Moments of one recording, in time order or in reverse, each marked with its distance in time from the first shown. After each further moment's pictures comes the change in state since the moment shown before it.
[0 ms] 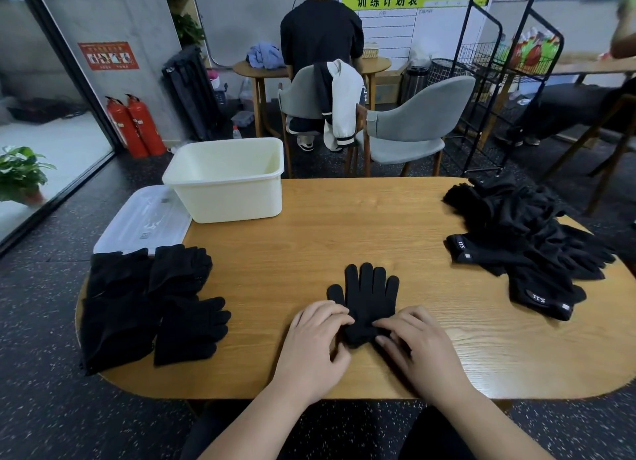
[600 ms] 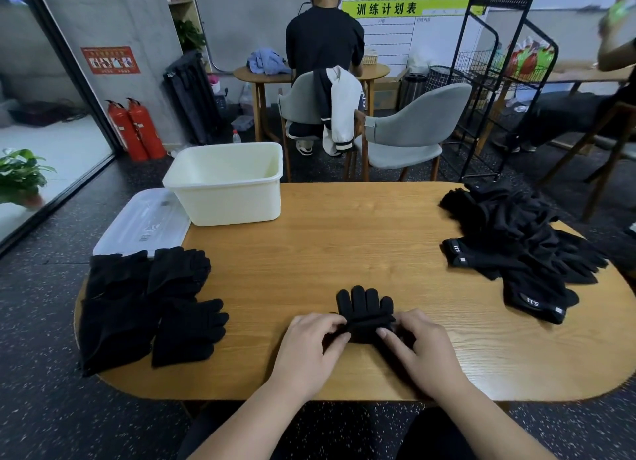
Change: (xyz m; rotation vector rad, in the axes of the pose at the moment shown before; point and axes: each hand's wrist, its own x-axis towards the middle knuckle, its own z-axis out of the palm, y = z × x) left_hand 0.003 0.002 -0.005 -0.115 -0.035 -0.213; right_hand 0.003 -0.003 -0.013 0.306 -0.031 0.297
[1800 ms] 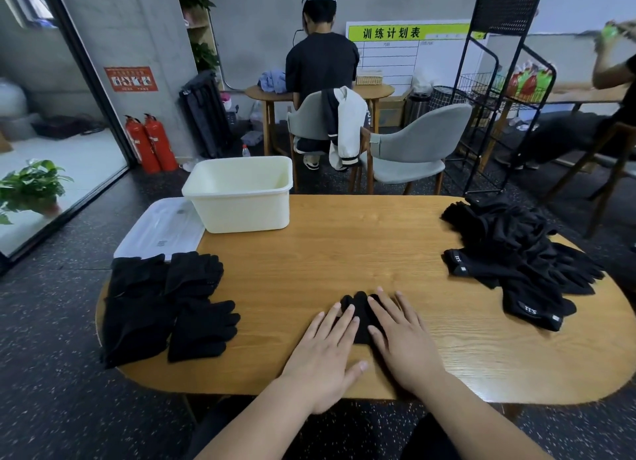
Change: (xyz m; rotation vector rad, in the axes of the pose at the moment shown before) left_hand -0.007 0.016 -0.004 0.617 -0.388 0.227; right_hand 0.019 -0.005 0.031 -0.607 -0.209 0.003
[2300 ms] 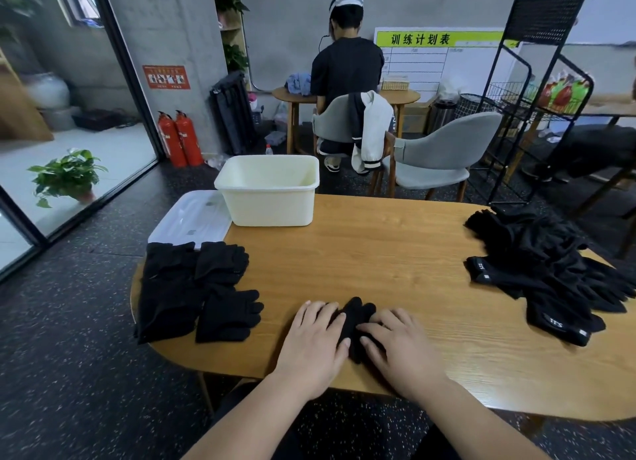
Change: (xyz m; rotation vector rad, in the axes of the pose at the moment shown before) left_hand -0.028 -0.030 -0.001 -0.013 0.239 -0.205; right_hand -0.008 -0.036 0.000 0.038 0.189 -0.304
